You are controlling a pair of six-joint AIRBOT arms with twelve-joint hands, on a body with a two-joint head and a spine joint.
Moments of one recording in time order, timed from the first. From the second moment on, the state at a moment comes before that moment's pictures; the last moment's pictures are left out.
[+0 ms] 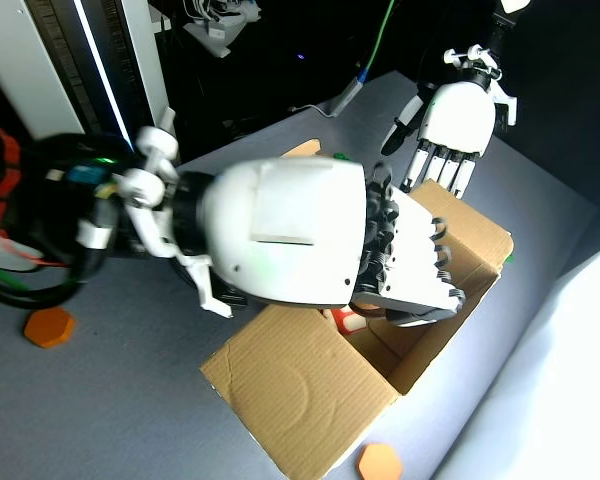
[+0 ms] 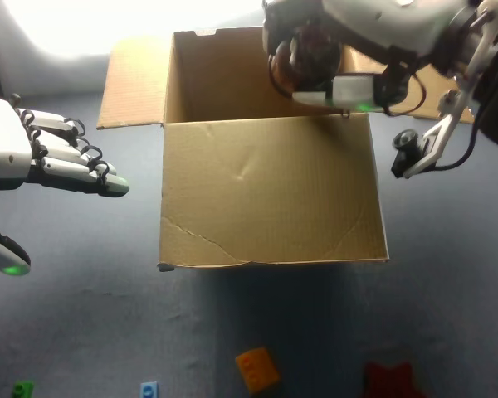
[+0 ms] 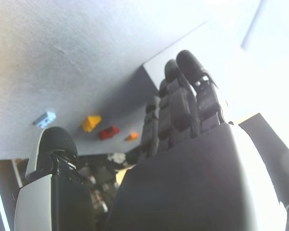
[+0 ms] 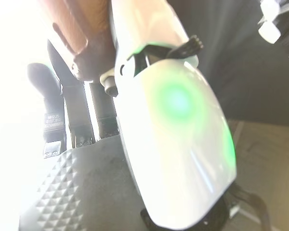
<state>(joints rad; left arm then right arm) 0.39 -0.92 1.56 1.61 -0.86 -0.31 -0.11 -1.21 1.23 0.06 0.58 -1.02</state>
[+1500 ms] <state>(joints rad) 0.09 -0.93 1.62 1.66 -0.83 -0.32 -0.11 -0.99 1.09 0.18 0.57 -1.05</state>
